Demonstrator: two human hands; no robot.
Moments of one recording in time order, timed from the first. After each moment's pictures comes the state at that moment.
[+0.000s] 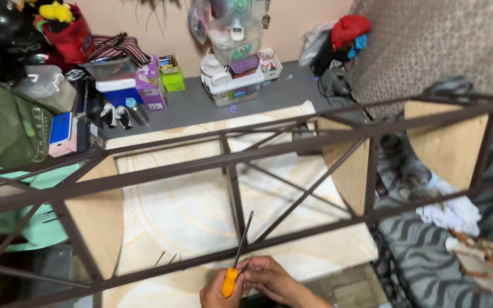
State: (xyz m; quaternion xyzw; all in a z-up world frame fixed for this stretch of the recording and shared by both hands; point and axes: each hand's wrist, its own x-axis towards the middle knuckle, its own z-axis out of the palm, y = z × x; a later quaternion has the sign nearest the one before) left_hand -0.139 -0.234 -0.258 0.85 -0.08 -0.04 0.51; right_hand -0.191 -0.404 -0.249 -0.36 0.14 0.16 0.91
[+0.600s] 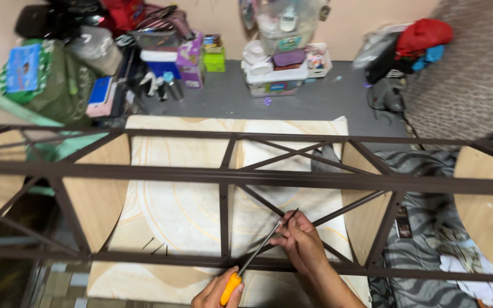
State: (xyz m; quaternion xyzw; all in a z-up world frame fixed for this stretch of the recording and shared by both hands) left_hand -0.145 -0.314 -0.198 0.87 -0.14 0.03 0.47; right_hand -0.110 -0.579 -0.205 -0.30 0.15 -0.01 0.94
